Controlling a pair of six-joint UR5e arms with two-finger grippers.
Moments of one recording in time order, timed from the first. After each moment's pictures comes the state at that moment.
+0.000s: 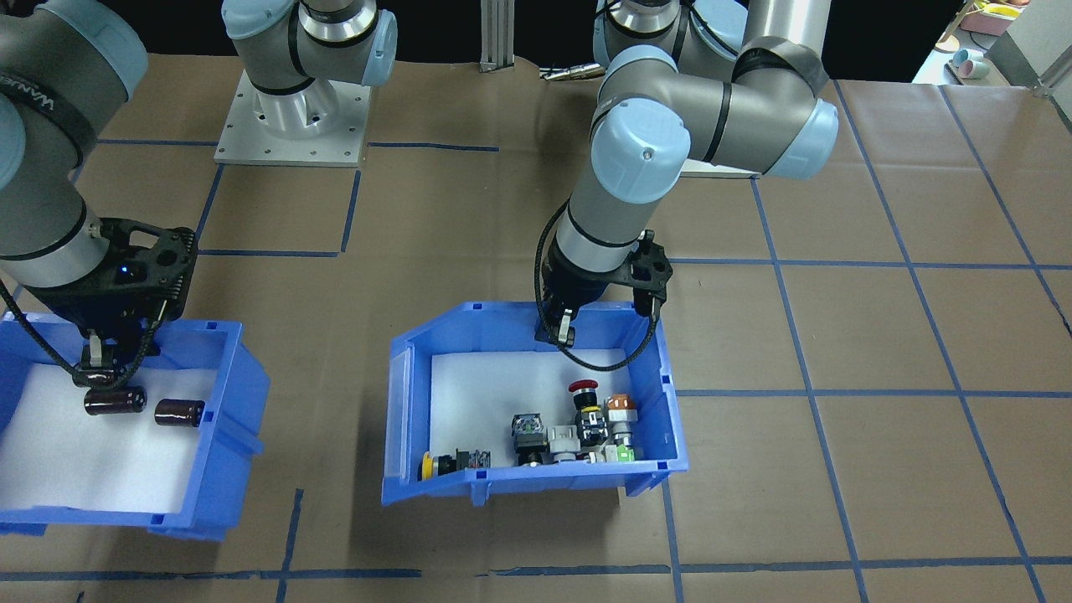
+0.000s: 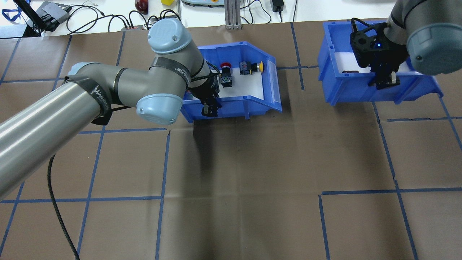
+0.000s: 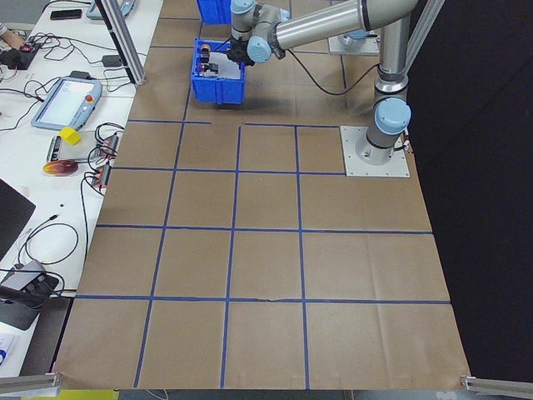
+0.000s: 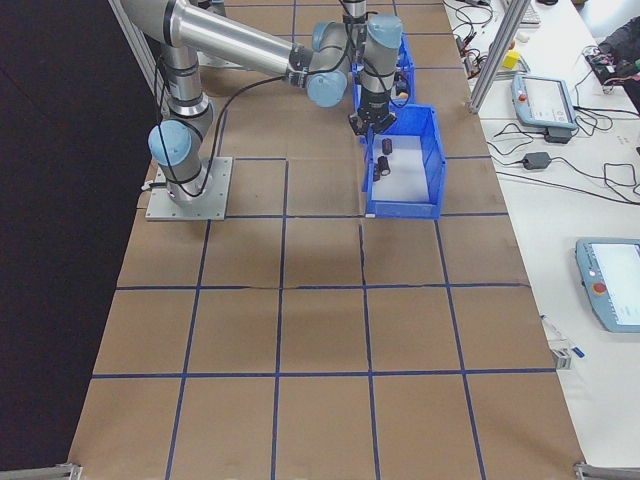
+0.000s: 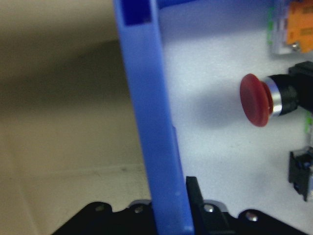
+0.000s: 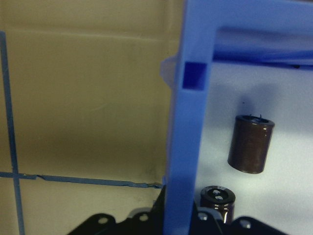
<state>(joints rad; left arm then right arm) -1.82 -1.95 -1.68 -0.95 1.39 -1.70 1.36 -1.44 1.71 -1.86 -1.65 -1.86</state>
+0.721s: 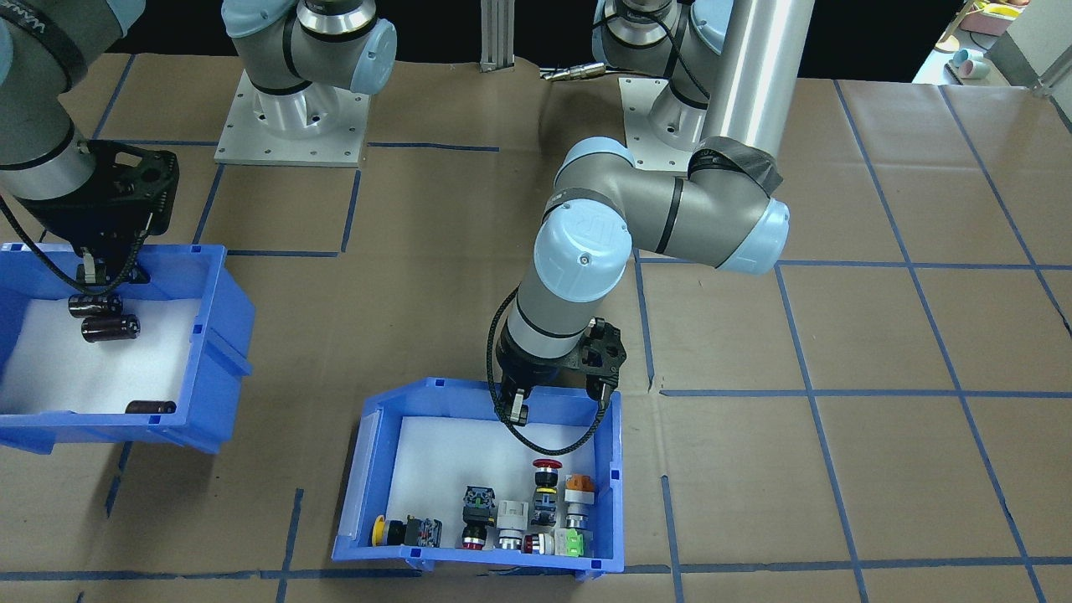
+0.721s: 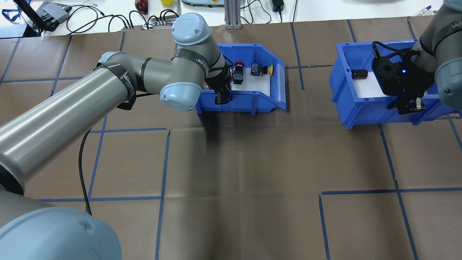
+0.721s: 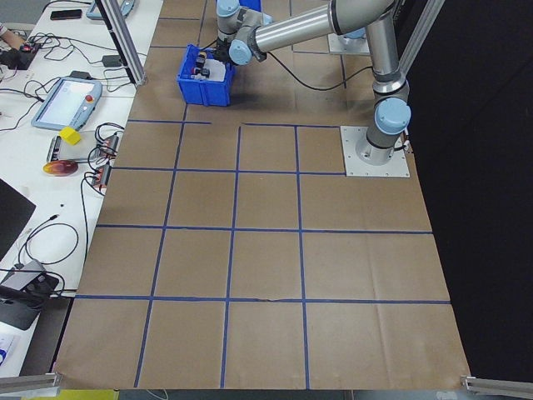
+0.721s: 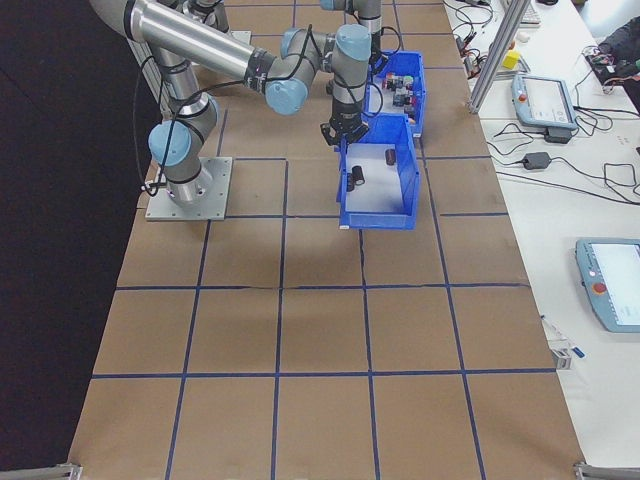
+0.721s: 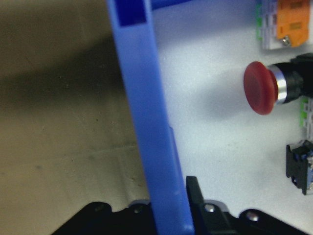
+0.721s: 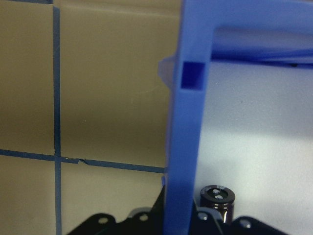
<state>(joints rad) -1.84 -2.06 -1.58 -0.93 1.40 -1.71 1.28 -1.57 1.86 -1.86 -1.65 -1.96</state>
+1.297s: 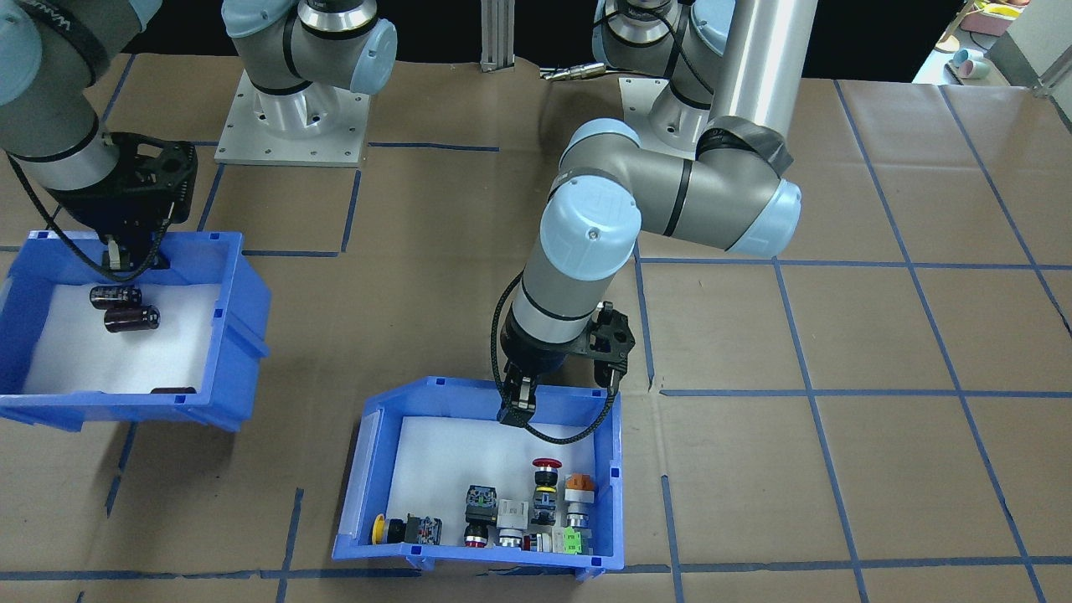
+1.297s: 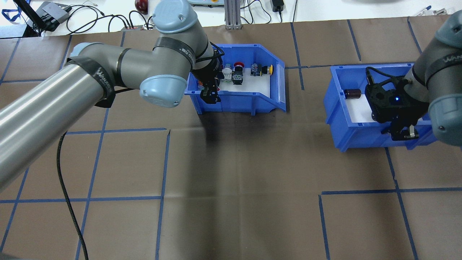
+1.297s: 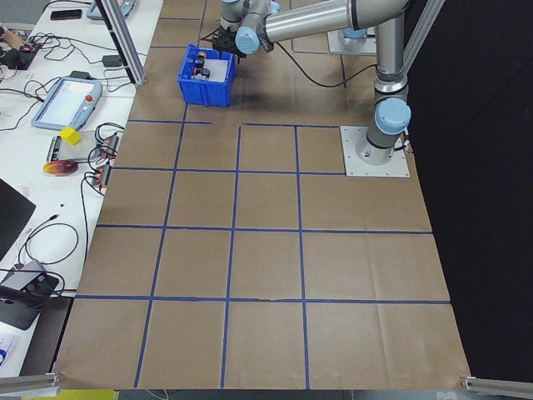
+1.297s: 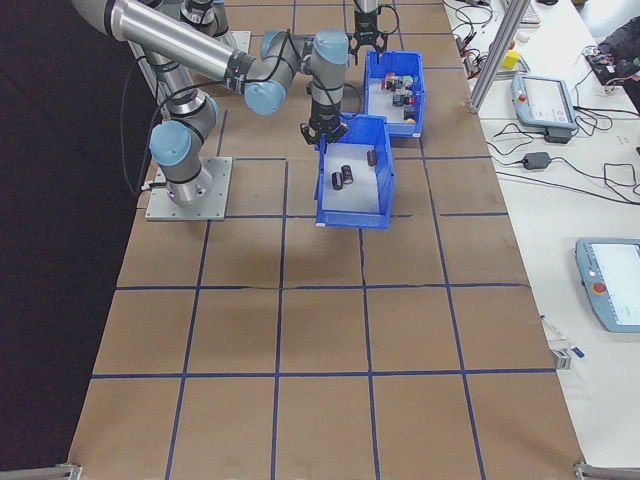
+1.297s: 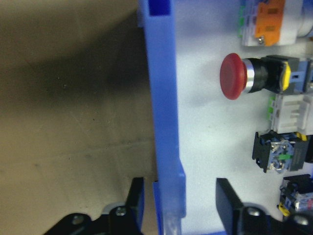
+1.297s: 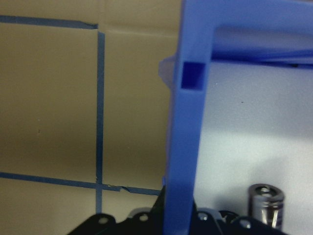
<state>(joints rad) -1.80 -1.88 -1.62 -1.05 1.47 -1.56 1.30 -1.72 2.05 -1.86 -1.64 -1.91</state>
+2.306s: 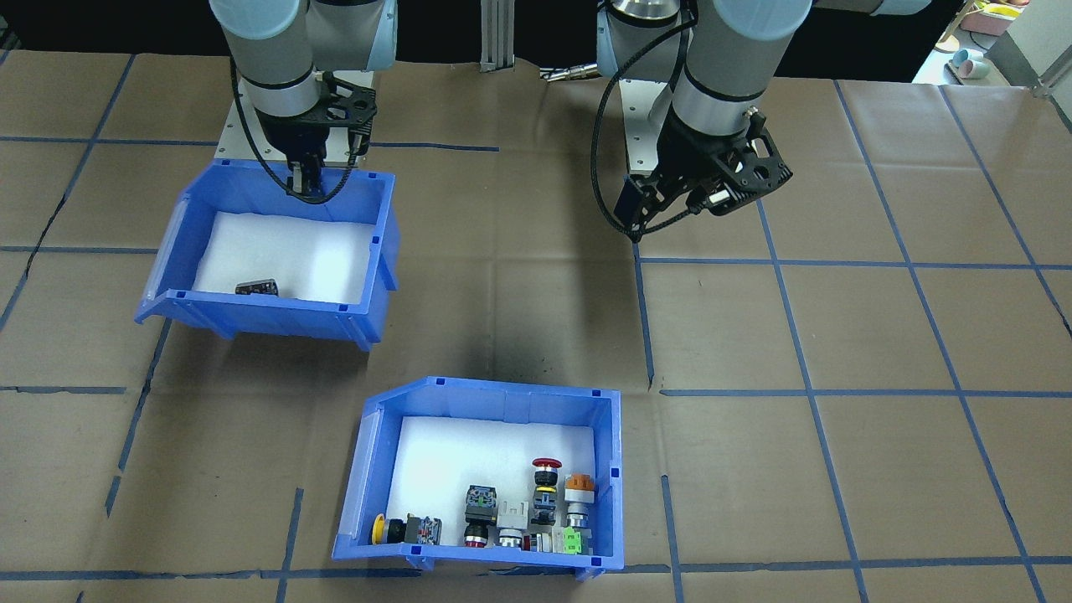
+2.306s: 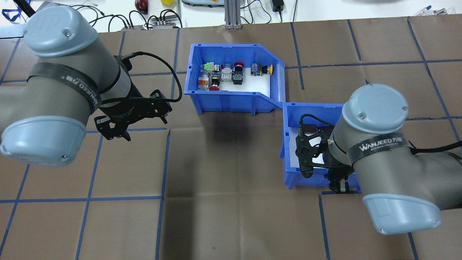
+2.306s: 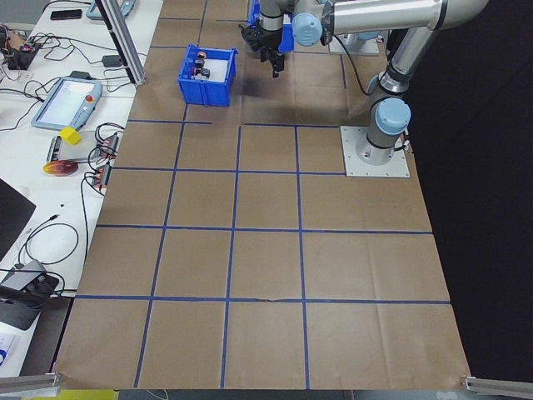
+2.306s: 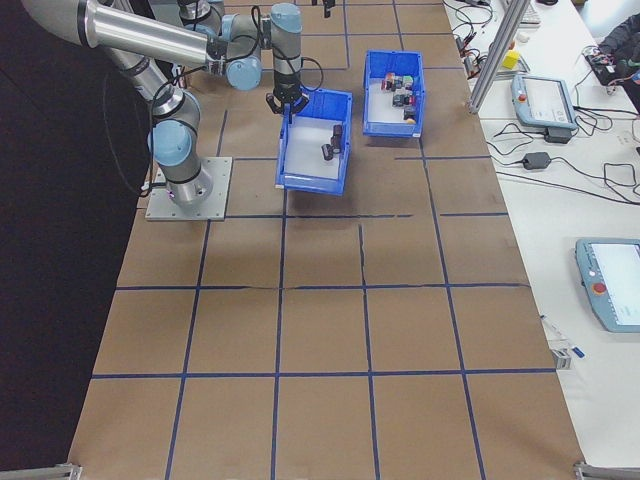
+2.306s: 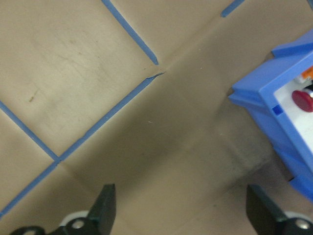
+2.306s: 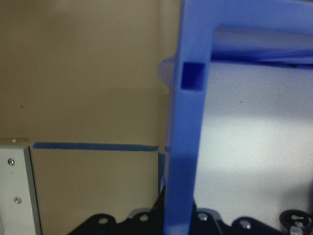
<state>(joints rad) -1.64 -1.41 -1.89 -1.37 1.57 -0.38 1.71 -1.84 2.20 -1.89 -1.64 -1.43</state>
